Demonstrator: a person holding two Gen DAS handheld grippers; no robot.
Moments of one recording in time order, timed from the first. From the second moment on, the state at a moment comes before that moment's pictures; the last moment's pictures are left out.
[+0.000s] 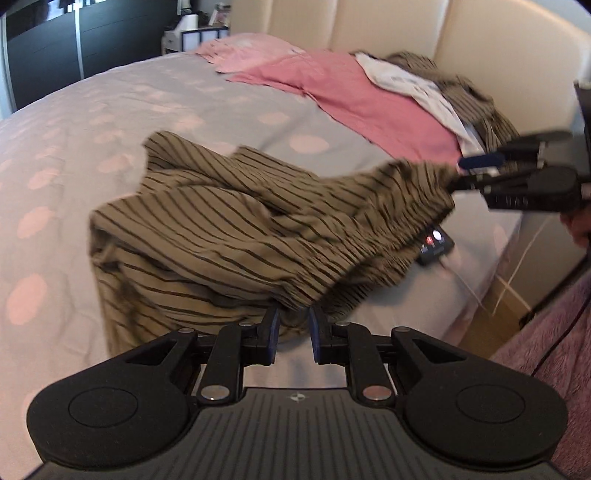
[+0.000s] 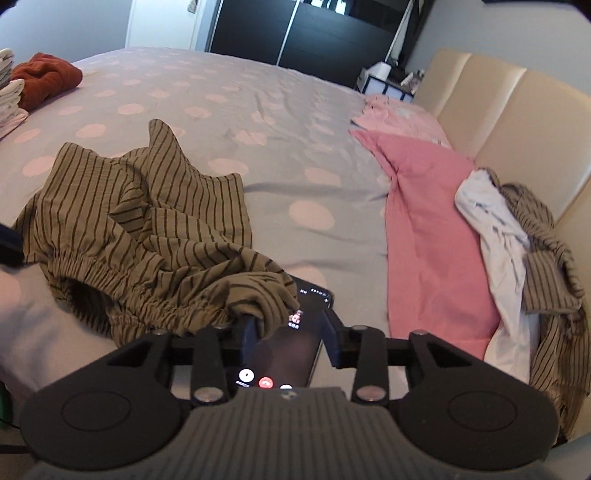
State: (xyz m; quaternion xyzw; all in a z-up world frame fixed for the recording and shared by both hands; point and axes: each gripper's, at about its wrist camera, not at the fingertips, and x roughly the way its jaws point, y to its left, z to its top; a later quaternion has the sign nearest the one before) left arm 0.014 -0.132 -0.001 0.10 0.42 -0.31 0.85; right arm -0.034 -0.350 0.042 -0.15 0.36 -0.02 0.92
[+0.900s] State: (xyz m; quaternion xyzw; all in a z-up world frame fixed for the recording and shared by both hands) left arm 0.027 -0.163 -0.005 0.13 0.37 -0.26 0.88; right arm -0.051 -0.321 -0.002 -0.22 0.41 0.11 0.88
